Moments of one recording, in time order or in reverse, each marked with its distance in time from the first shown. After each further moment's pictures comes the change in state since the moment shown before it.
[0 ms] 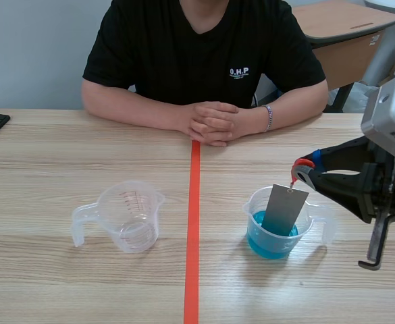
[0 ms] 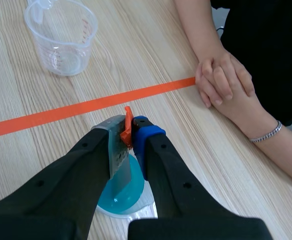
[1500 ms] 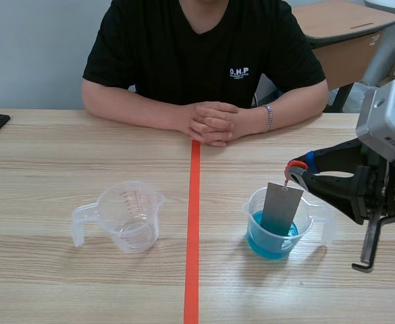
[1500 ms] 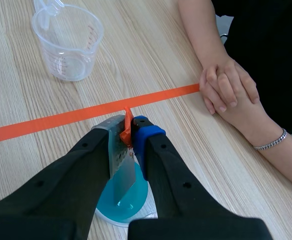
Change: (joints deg) left arm -0.2 0.2 0.1 0.0 0.0 0.0 1.8; right arm 0.6 -0.1 -1.3 -0.7 -1.4 -0.1 2.0
